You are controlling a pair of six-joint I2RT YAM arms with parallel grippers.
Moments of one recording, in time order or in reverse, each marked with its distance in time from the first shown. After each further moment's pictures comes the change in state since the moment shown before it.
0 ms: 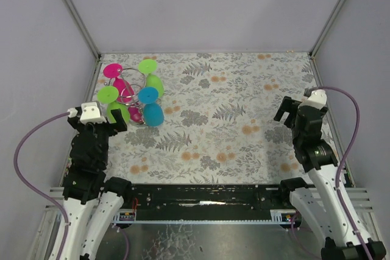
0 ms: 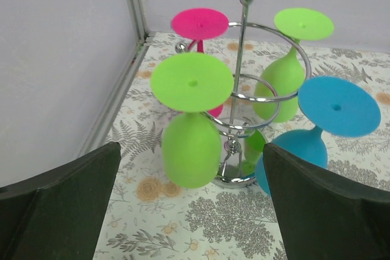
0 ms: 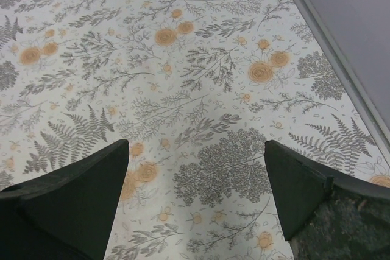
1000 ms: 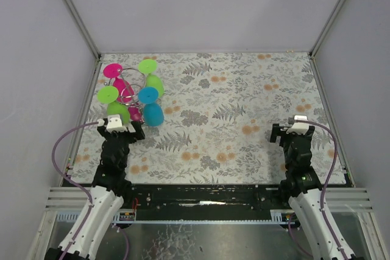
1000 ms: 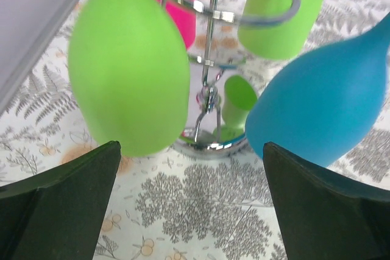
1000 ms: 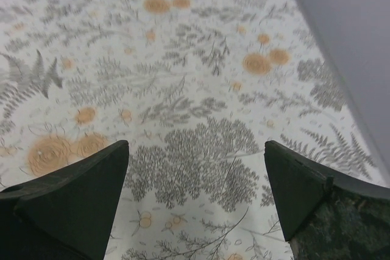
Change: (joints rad) left arm 0.000 0.027 -0.560 0.481 0.062 -0.117; right arm 0.000 -0.332 -0.533 0.322 -0.064 -0.270
